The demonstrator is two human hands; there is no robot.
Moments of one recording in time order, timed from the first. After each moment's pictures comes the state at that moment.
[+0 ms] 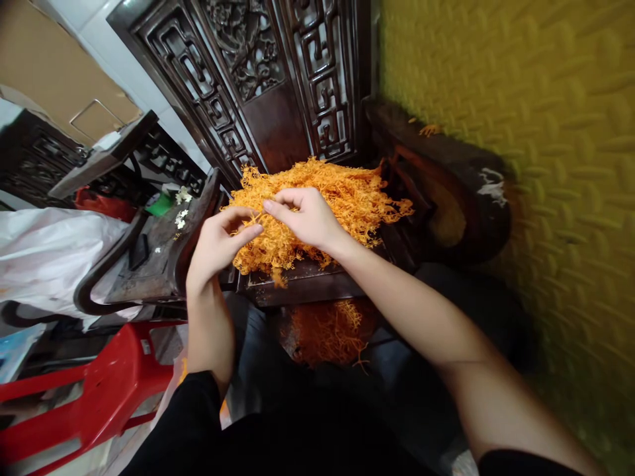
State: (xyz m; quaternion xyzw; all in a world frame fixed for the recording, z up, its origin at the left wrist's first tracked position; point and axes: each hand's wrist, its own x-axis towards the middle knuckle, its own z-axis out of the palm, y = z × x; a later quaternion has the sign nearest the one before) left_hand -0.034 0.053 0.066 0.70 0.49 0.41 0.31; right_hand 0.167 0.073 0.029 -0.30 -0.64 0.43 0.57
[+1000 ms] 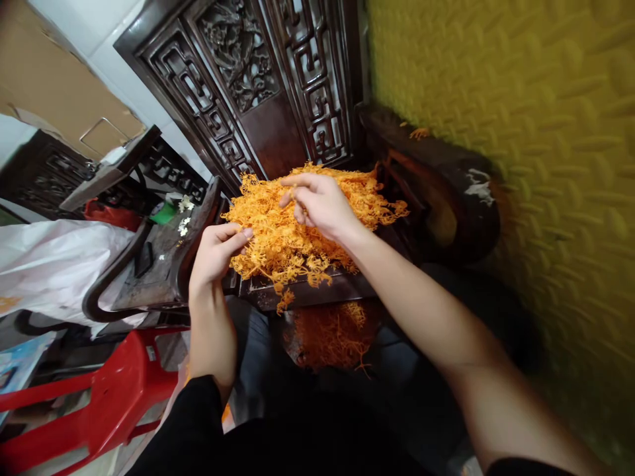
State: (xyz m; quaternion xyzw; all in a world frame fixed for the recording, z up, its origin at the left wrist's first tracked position) left_hand -0.043 0.050 0.062 0.70 0.50 0.36 0.37; right_hand 0.196 0.096 0.032 -0.32 -0.45 0.58 0.60
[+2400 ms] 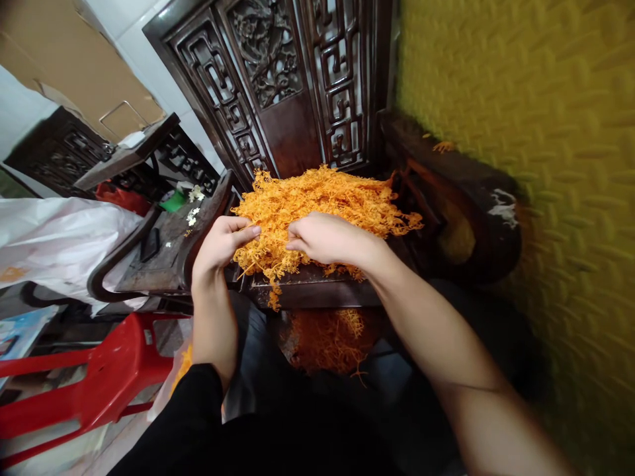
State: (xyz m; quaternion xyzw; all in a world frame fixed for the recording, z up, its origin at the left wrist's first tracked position) left_hand -0.056 0.063 0.066 0.68 0.55 0.31 0.38; right_hand 0.199 0.078 0.036 -0.36 -0.89 0.22 0.18
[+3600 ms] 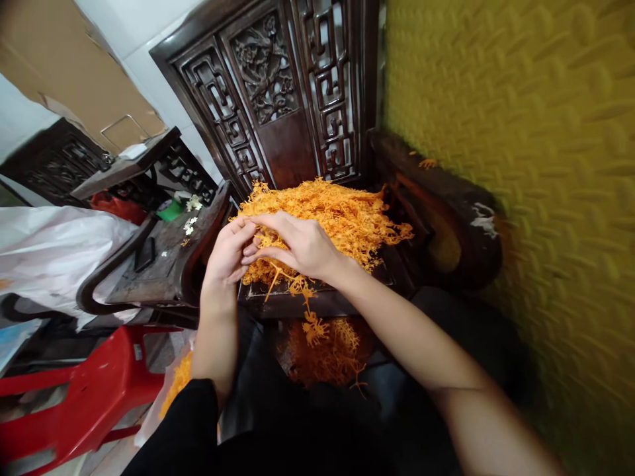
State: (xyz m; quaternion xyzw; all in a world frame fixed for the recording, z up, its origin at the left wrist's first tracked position) left_hand -0.014 0.050 0.067 0.47 0.41 0.49 0.60; right_hand 0.168 0.068 0.016 -0.22 -0.81 0.12 0.53
